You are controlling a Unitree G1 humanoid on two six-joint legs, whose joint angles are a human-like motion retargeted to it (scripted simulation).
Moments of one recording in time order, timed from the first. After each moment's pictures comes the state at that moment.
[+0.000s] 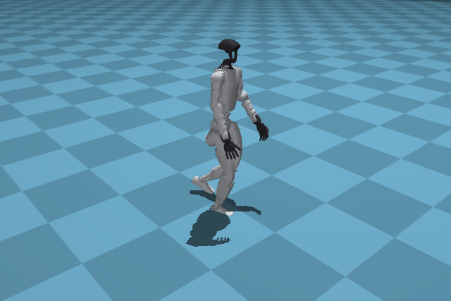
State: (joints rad) left arm -0.17 0.29 -0.33 1.09 -0.19 -0.05 -0.07; right arm -0.08 -0.23 0.39 1.17 0.02 -0.04 0.04; waist 0.01 -0.11 -0.22; left_leg -0.33 0.07 0.17 1.07 -0.54 0.01; right_leg -0.57 0.03 -0.09 0.67 -0.53 -0.03
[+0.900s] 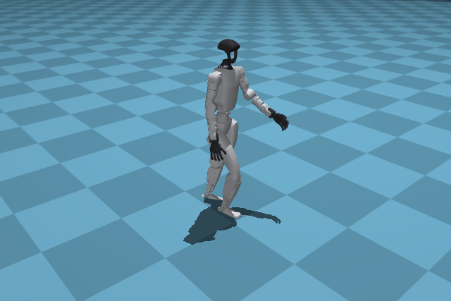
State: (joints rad) left arm -0.38 0.32 -0.22 0.90 -0.26 -0.08 0.09; right arm -0.02 -0.25 0.31 1.27 0.00 -0.01 0.04; waist -0.08 -0.15 -0.19; left_leg 0.01 -0.26 0.15 -0.04 -0.41 0.09; right_leg -0.76 -0.14 -0.06 0.85 -0.55 0.06
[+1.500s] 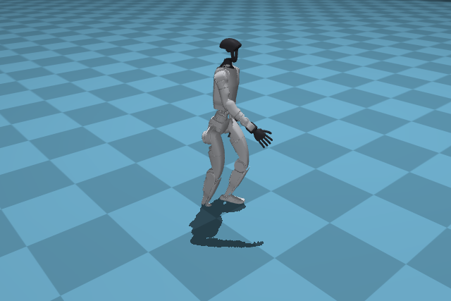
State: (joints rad) left arm 0.15 0.29 -0.19 1.27 -0.10 0.00 -0.08; right arm -0.42 -0.22 0.33 1.00 0.03 -0.02 -0.09; waist 0.12 -0.12 -0.27; left_leg -0.76 0.02 0.13 0.81 -0.59 0.07; right_leg -0.36 0.09 -0.07 0.37 -0.51 -0.01
